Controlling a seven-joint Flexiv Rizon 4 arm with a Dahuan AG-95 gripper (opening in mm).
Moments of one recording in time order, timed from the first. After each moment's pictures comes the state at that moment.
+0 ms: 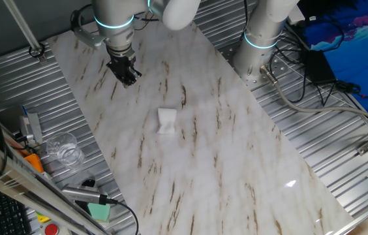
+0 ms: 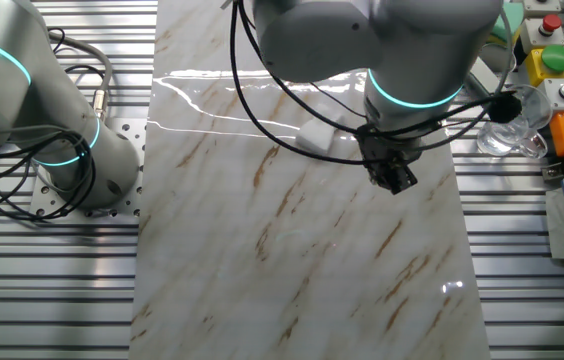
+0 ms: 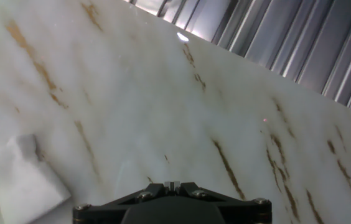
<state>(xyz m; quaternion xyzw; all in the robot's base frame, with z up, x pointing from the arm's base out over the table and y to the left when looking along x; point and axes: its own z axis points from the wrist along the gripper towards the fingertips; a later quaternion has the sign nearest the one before) 0.520 -0.060 0.105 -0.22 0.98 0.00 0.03</state>
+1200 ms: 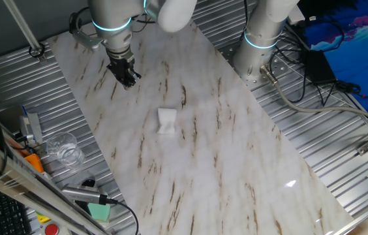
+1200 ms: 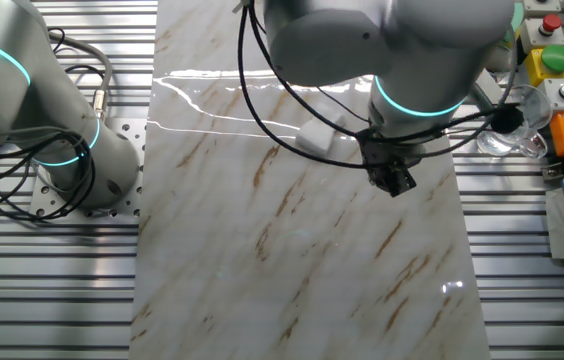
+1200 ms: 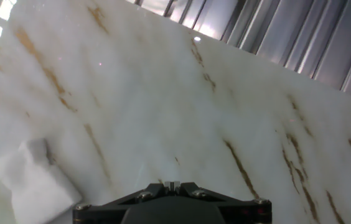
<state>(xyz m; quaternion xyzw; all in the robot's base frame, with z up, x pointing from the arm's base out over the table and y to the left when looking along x) 0.518 -0.059 0.098 -0.24 0.97 0.02 0.01</state>
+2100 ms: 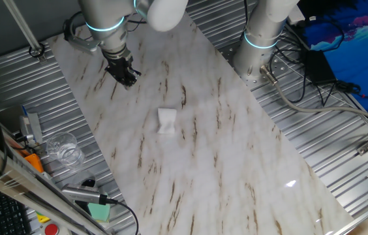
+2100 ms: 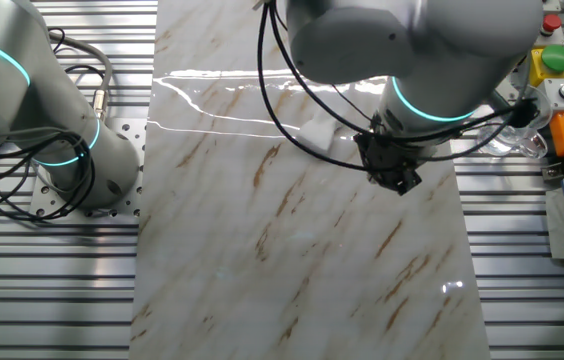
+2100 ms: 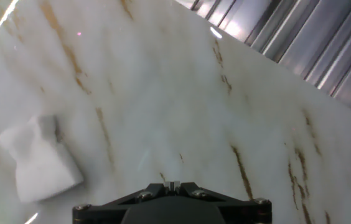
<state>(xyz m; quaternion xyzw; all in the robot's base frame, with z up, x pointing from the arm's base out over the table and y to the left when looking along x) 0.521 -0.044 0.092 -0.30 0.95 0.04 0.00</state>
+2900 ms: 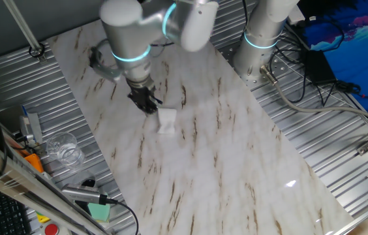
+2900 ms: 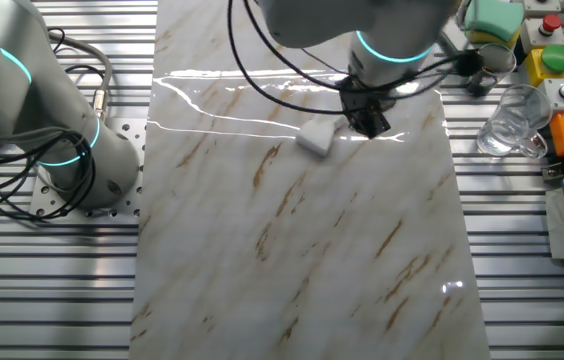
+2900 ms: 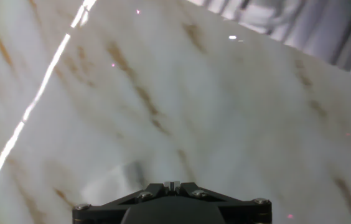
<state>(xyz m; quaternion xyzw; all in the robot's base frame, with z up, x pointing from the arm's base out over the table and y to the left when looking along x) 0.488 0.070 0.062 -0.25 0.97 0.06 0.01</state>
